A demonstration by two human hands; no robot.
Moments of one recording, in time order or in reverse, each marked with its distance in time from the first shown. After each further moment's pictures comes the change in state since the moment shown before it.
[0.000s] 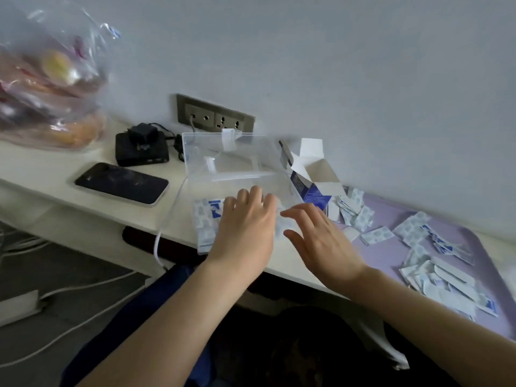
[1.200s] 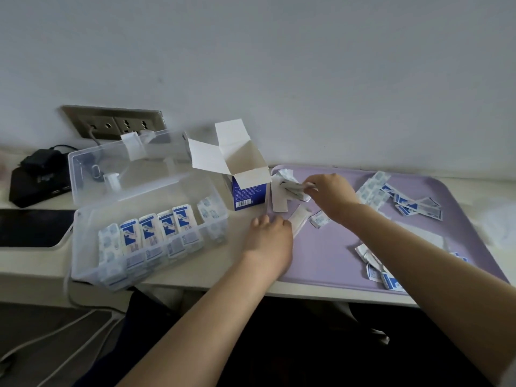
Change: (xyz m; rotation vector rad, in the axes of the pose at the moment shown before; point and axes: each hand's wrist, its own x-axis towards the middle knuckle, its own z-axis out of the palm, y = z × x) left_hand 0.075 0.133 0.108 0.091 -0.447 0.229; right_hand -0.007 0.199 0.016 0.063 -0.138 0.666
